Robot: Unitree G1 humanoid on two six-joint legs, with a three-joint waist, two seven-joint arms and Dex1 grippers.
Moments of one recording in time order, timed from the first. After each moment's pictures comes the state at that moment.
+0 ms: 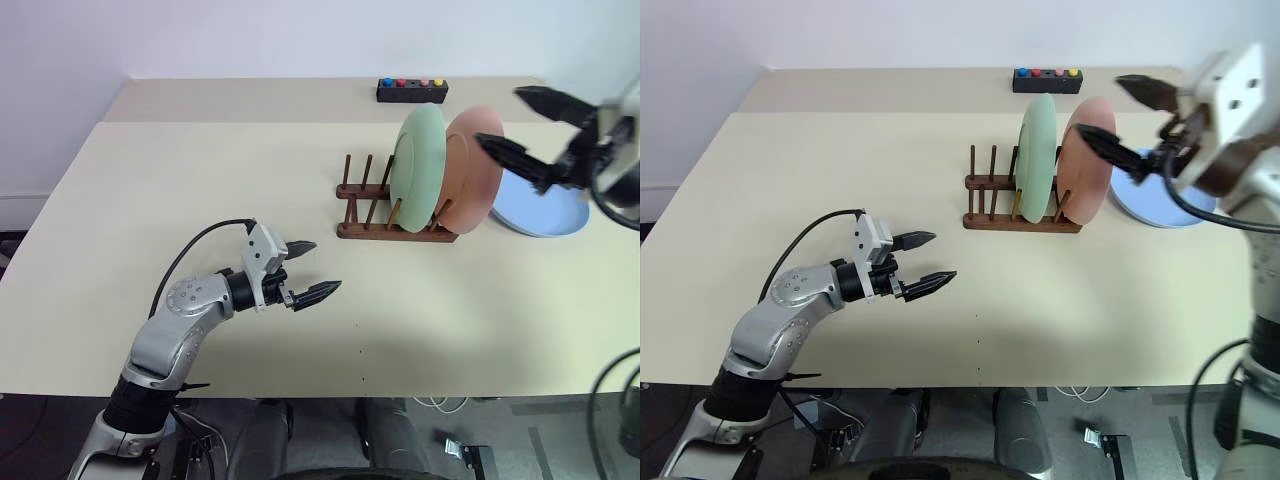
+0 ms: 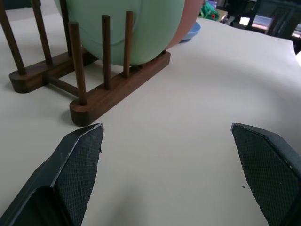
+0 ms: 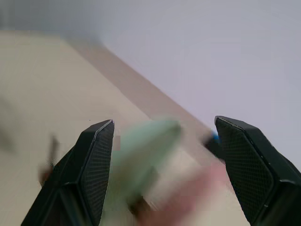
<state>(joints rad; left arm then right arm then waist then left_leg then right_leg) -0.25 0.44 -0.14 -0.31 -0.43 0.45 -0.79 -0.38 -0.98 -0.45 -0.27 0.52 0.47 0.83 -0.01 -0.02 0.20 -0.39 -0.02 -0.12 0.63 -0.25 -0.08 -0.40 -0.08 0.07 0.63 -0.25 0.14</state>
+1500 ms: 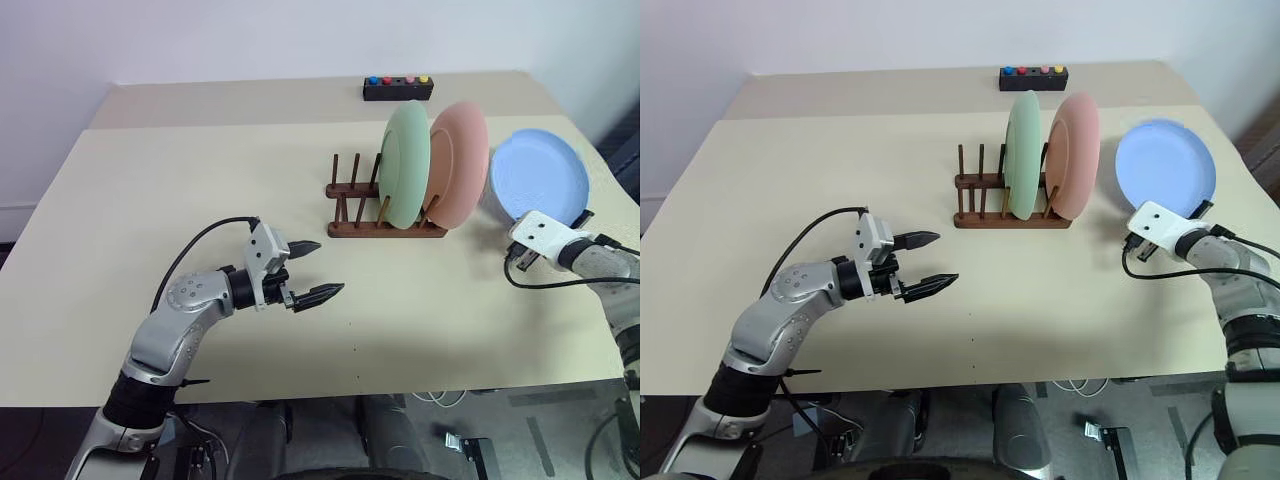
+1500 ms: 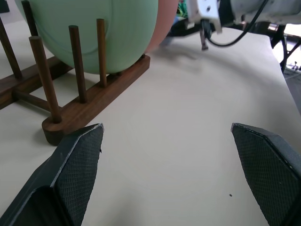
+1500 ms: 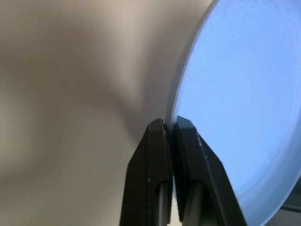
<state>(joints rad) -0.27 0.45 -0.15 -0.30 -0.43 0.44 -0.84 -0.46 -0.95 -0.02 0.62 -0.26 -0.31 0.42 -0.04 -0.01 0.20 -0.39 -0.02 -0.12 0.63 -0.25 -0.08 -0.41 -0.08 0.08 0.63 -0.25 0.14</state>
